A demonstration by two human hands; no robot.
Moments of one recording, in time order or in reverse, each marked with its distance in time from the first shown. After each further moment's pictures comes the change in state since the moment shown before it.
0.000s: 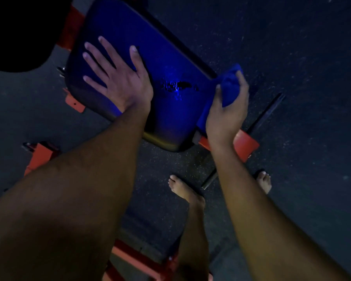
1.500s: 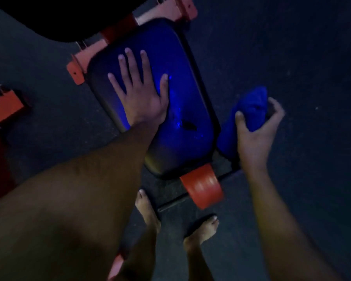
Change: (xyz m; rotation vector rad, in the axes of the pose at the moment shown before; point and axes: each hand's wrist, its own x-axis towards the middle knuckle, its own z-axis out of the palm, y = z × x) left_hand 0.004 0.001 -0.006 0.032 -0.020 -0.011; right_hand 0.118 -0.062 -0.017 -0.227 -0.439 -0.213
